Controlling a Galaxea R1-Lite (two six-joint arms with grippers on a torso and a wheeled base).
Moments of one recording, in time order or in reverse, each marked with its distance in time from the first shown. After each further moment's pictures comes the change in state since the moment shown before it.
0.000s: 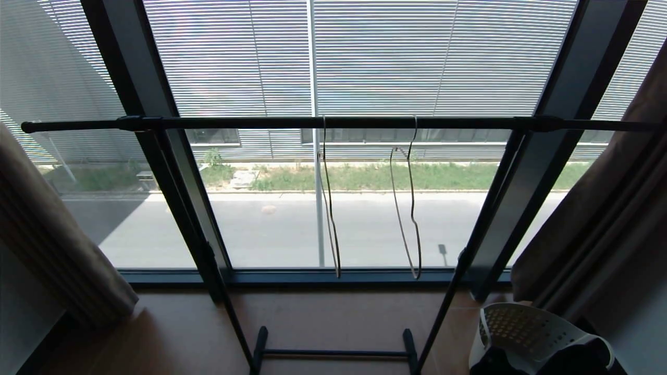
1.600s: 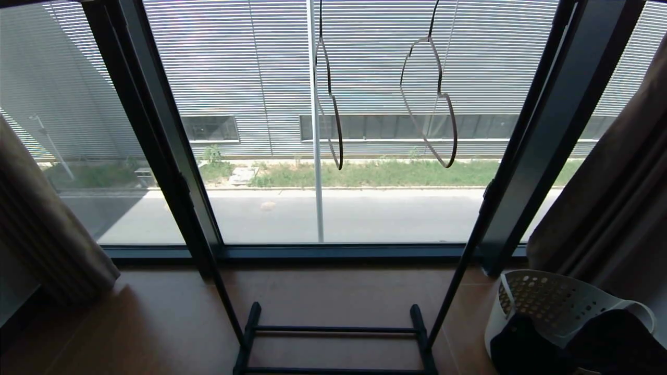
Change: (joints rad) left arm -0.001 0.000 0.000 0.000 0.002 -0.008; right arm 0.001 0.000 0.000 0.001 -0.001 0.001
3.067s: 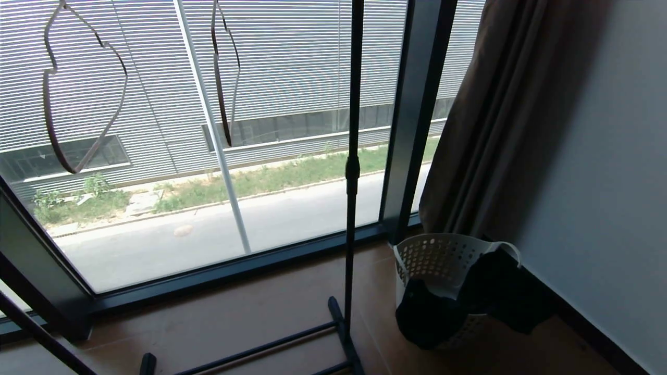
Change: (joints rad) left arm 0.000 0.000 0.000 0.000 -0.002 0.005; right arm 0.000 0.000 0.000 0.000 -0.002 0.003
